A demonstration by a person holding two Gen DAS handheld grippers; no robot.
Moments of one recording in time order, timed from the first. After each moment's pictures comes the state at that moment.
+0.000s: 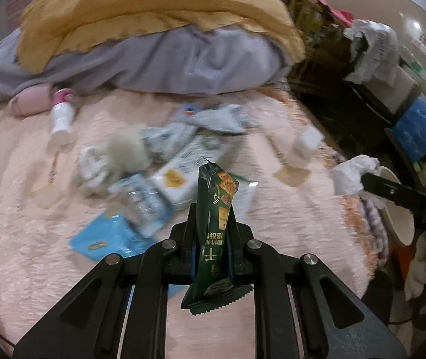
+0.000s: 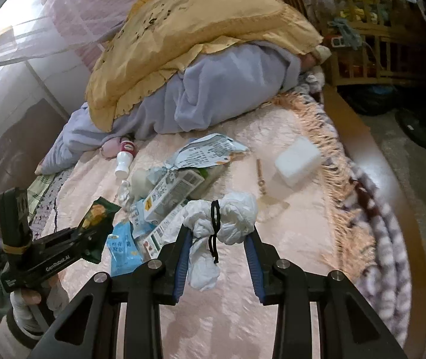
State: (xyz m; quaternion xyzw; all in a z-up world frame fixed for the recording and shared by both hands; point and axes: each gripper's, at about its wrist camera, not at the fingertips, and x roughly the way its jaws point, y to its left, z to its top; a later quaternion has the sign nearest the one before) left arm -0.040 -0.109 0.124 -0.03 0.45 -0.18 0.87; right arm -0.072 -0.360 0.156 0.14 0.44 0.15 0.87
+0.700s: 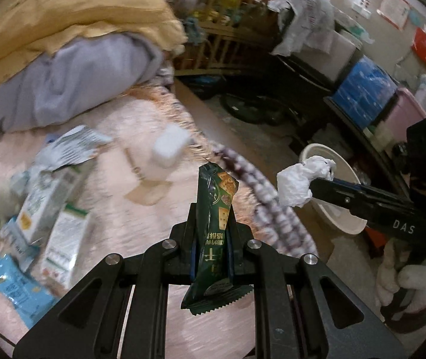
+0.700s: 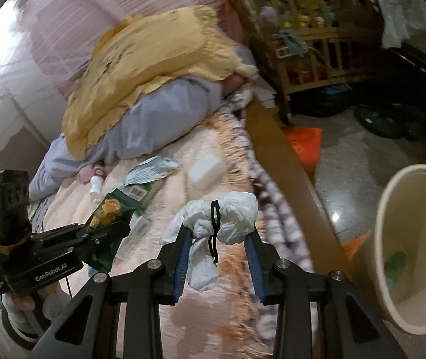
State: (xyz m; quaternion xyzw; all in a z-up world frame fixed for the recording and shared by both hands) left arm -0.054 -0.281 0.152 0.01 0.45 -0.32 0.84; right arm -0.127 -0.479 0.173 0.18 0.42 0.07 0.89
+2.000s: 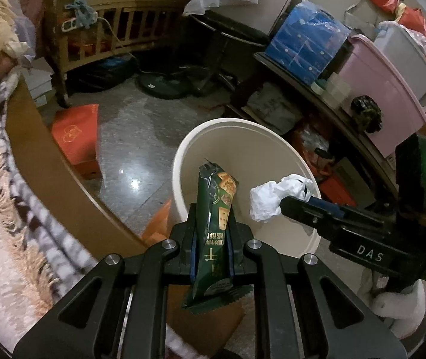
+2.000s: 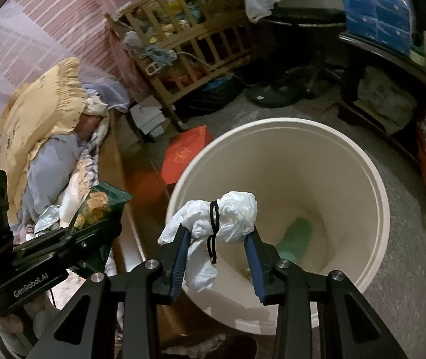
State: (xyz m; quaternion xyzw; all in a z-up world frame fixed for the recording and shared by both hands) left arm -0.071 -0.526 0.119 0.05 0.47 -0.45 0.76; right arm -0.209 -0.681 0.129 0.26 0.42 -0.13 0.86
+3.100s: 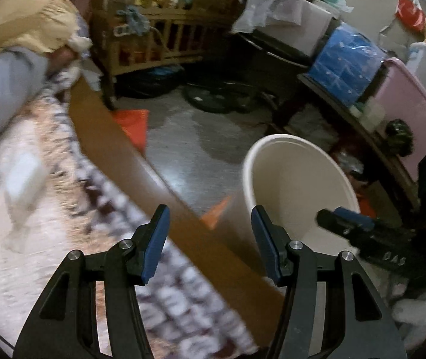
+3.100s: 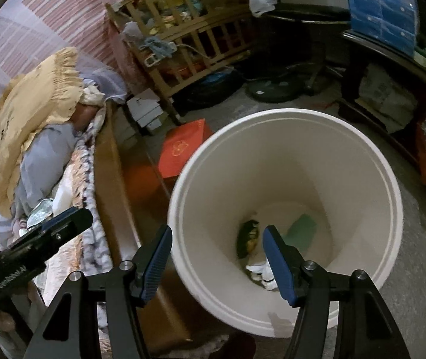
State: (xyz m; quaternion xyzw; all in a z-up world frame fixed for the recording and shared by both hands) left arm -0.057 -0.458 0.116 0.04 0.44 -0.36 0.82; right arm -0.191 -0.653 0.123 0.24 0.43 -0.12 0.86
